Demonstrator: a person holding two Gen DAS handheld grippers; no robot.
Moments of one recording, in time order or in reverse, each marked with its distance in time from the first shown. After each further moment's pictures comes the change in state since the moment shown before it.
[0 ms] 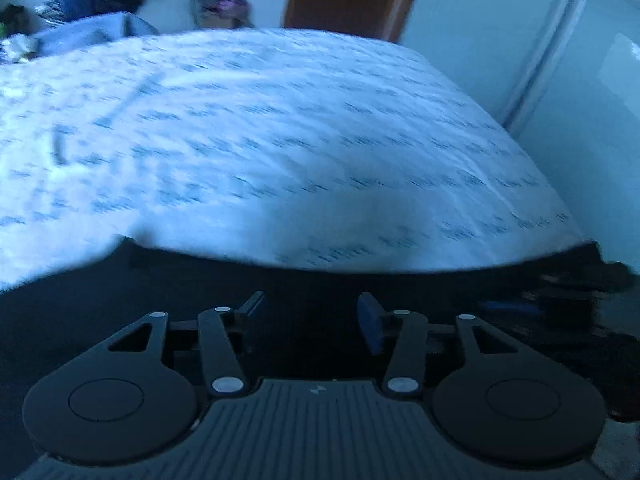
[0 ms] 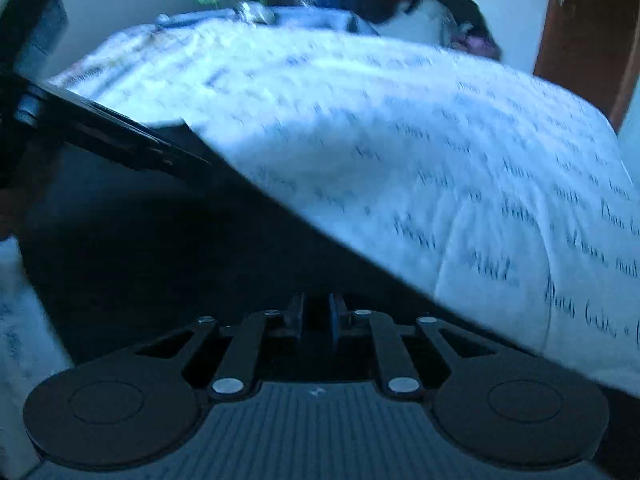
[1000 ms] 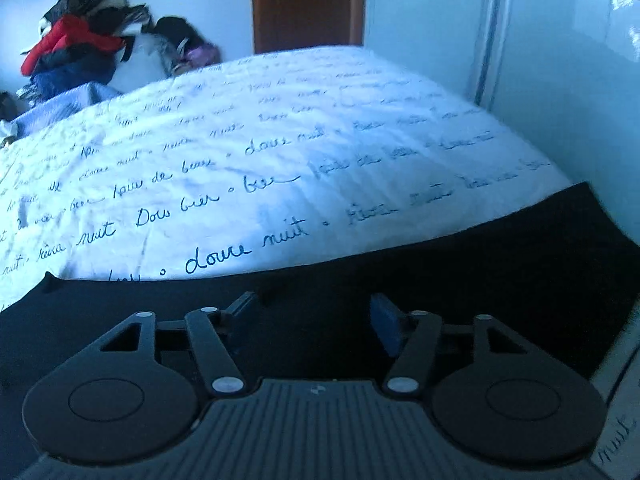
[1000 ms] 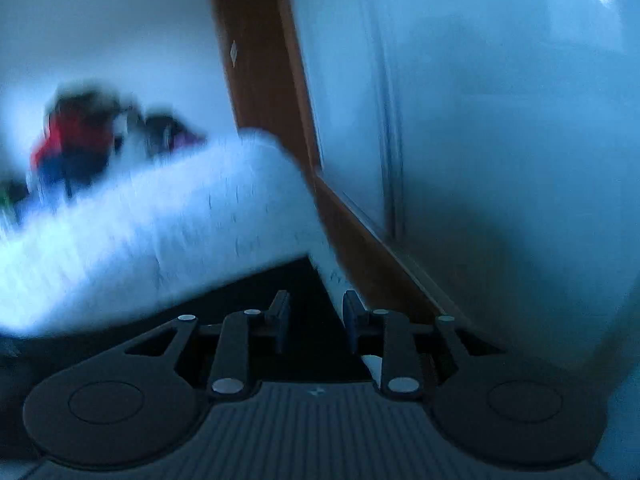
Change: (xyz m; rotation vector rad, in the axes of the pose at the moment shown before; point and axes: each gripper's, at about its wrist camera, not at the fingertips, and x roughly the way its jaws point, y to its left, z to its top) left arm 0.018 -0.096 -0.033 0.204 -0.110 0.112; right arm -0.185 -0.080 -0.161 0.718 -0.430 -0.544
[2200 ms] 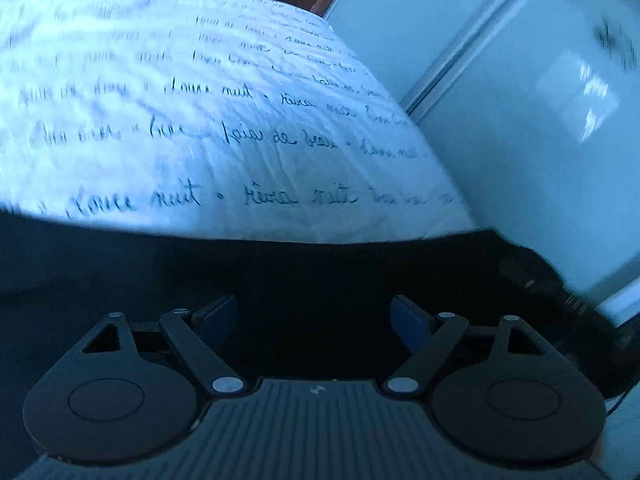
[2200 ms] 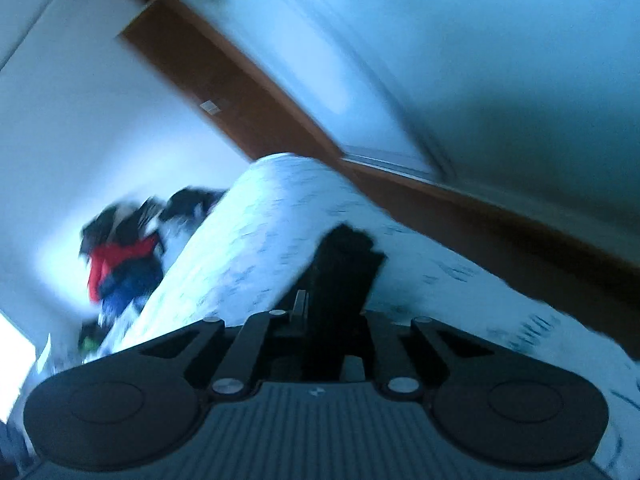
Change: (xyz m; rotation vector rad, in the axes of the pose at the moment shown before) left arm 0.022 0.012 0.021 -0.334 0.153 -0.427; right arm 0.044 -0.014 -0.033 0.441 0.013 0.216
